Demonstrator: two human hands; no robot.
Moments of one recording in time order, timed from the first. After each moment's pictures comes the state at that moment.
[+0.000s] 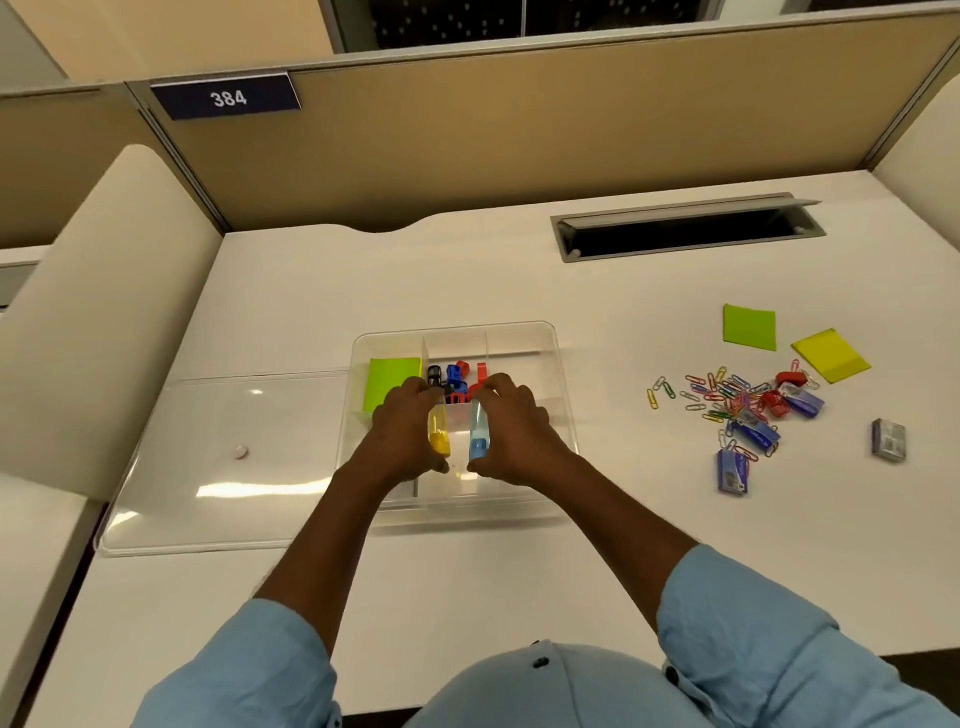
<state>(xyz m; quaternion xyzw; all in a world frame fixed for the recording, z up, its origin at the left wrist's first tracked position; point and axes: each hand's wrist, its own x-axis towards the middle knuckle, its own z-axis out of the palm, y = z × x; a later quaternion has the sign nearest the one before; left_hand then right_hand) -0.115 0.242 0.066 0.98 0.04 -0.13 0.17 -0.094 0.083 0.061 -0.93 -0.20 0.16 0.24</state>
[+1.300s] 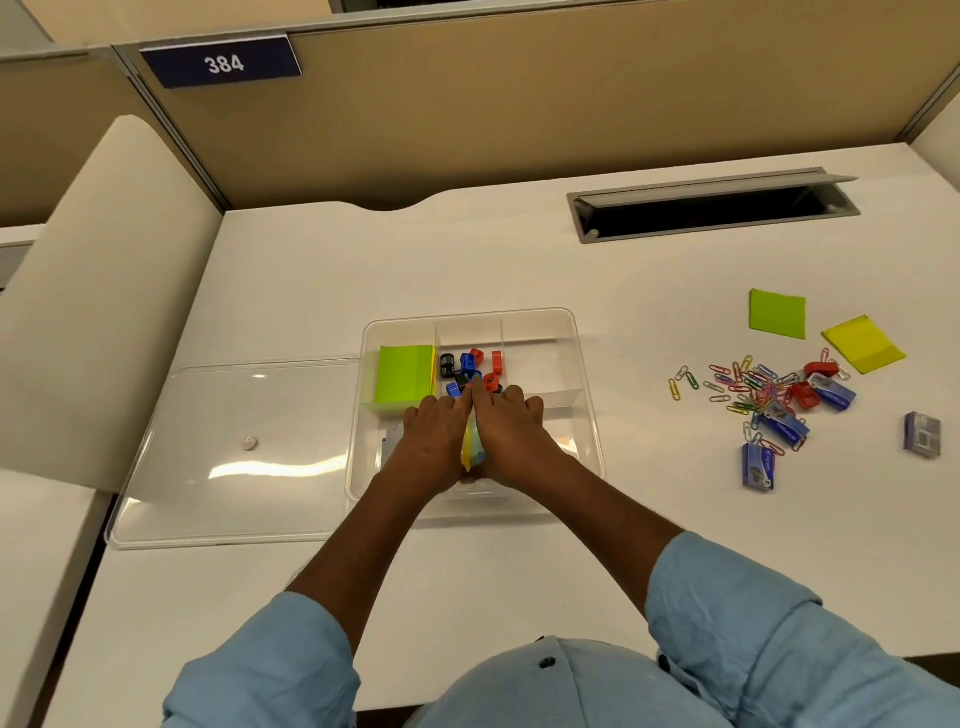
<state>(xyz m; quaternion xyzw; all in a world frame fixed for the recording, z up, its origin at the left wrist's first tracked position) -0.111 0.227 0.039 0.98 0.00 -0.18 0.06 -0.087 0.120 0.030 -0.95 -0.22 0.18 0.13</state>
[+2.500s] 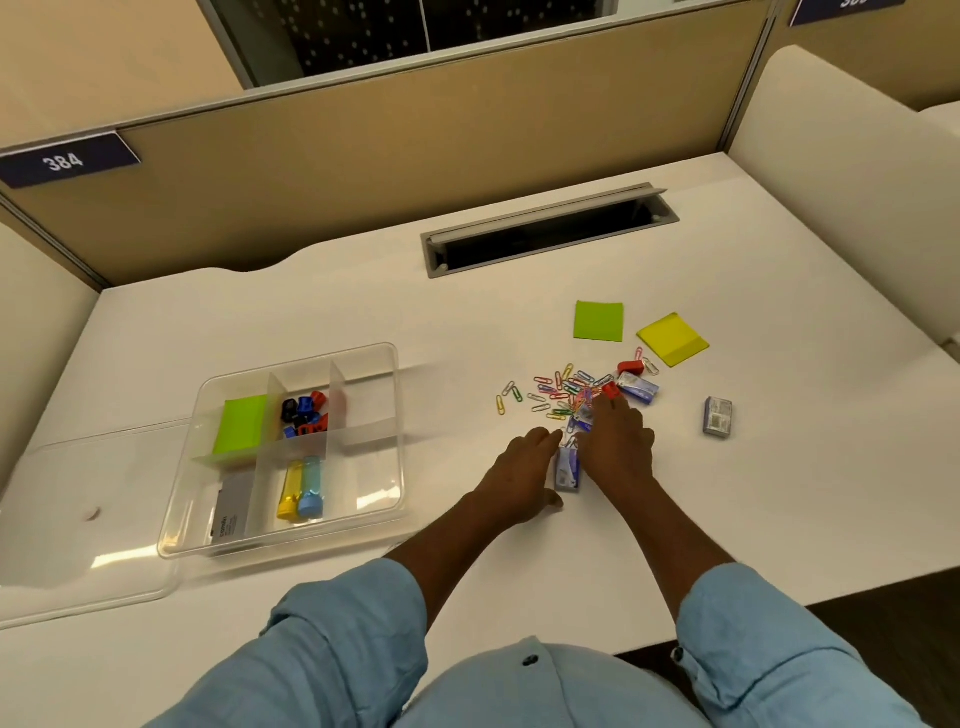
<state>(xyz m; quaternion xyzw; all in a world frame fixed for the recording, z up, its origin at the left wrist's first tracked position) -0.085 -0.083 0.008 0.94 -0.13 -0.24 0.20 -0.050 -0.214 -0.018 -0.98 0.12 0.08 0.15</state>
